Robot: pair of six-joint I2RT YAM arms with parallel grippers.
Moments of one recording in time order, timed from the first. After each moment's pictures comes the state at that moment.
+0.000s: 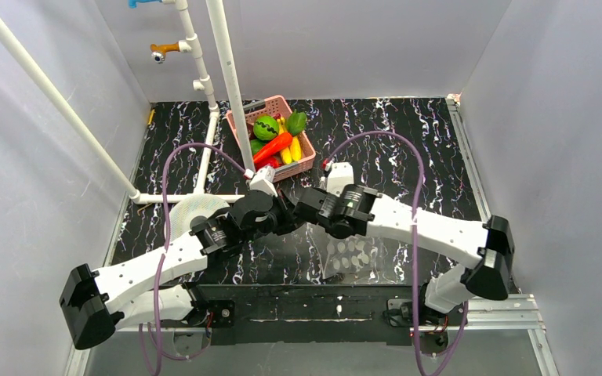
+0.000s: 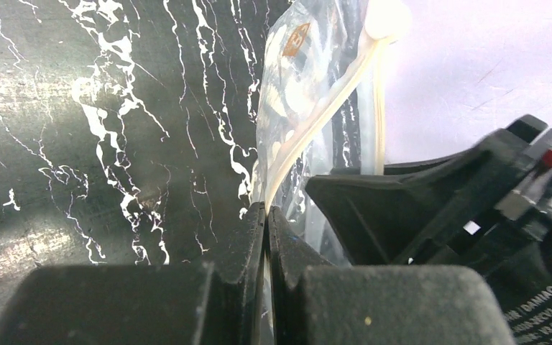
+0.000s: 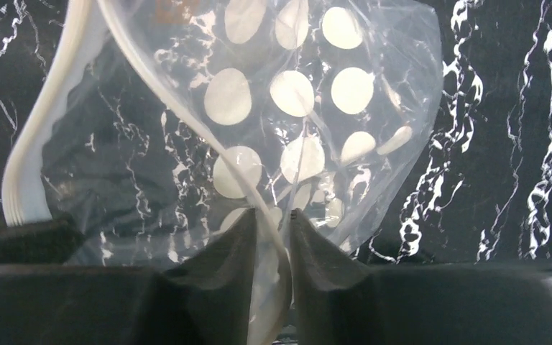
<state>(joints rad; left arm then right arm) -0.96 1.03 0.74 -0.17 -0.15 -1.02 1.20 1.53 1.42 -1.25 0.66 1.02</state>
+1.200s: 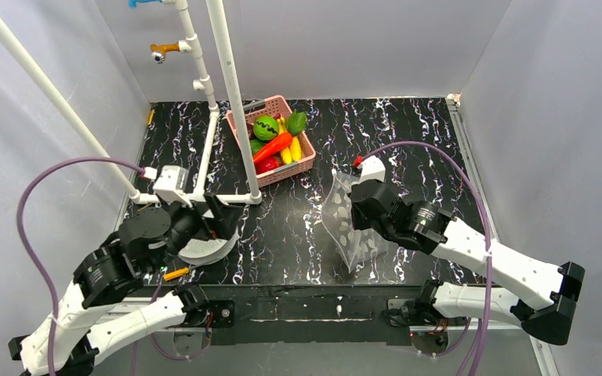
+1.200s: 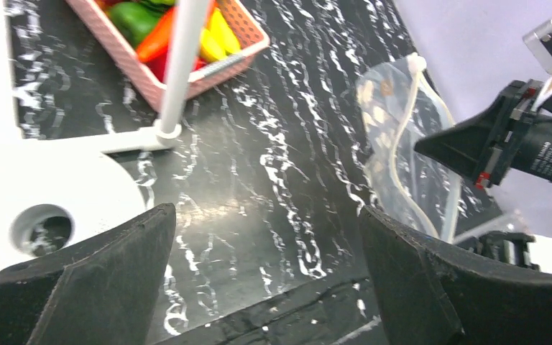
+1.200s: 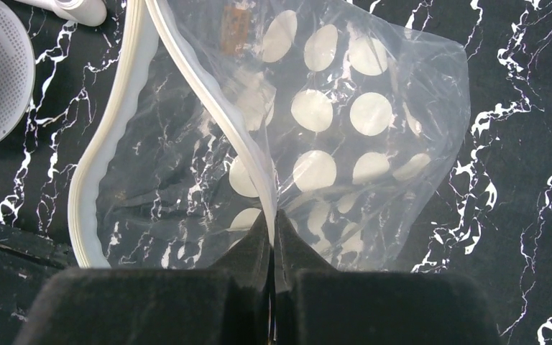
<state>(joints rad) -0.94 0.57 1.09 -0.88 -0.42 -0.56 1.05 1.03 1.04 -0.78 0.49 0.54</state>
